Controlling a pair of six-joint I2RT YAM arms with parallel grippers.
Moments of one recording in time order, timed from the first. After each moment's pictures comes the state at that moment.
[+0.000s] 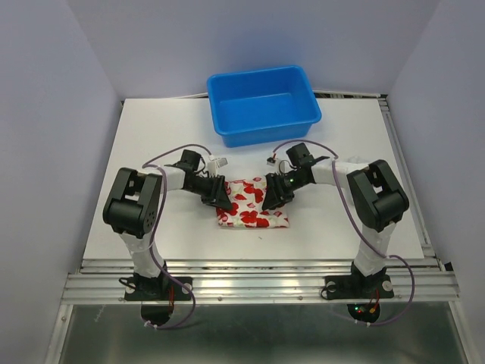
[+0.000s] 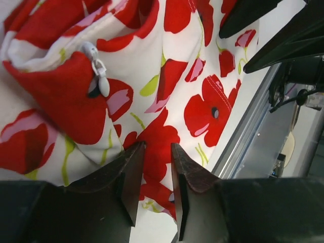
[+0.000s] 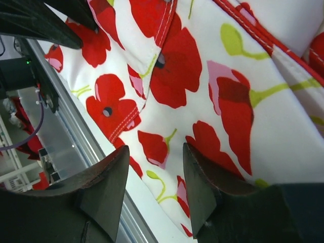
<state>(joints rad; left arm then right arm) -0.28 1.80 0.89 -0.29 0.88 -0.07 0.44 1.90 1.10 -0.37 -0.79 0.16</state>
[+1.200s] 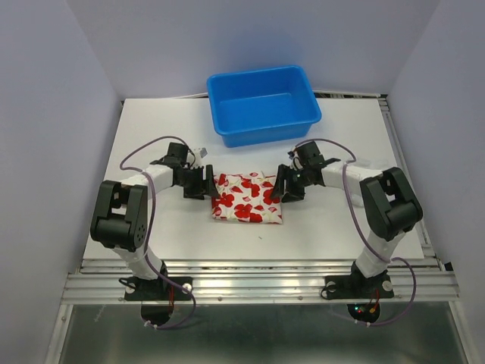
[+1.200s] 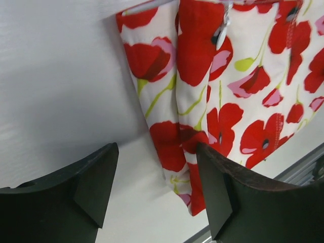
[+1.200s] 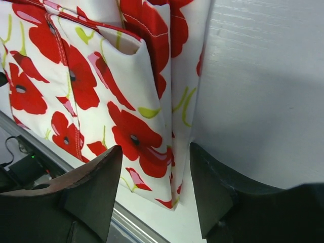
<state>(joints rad) -0.20 1.65 0.91 -0.39 0.46 -0.21 0.40 1.78 1.01 -0.31 -0.43 0.54</state>
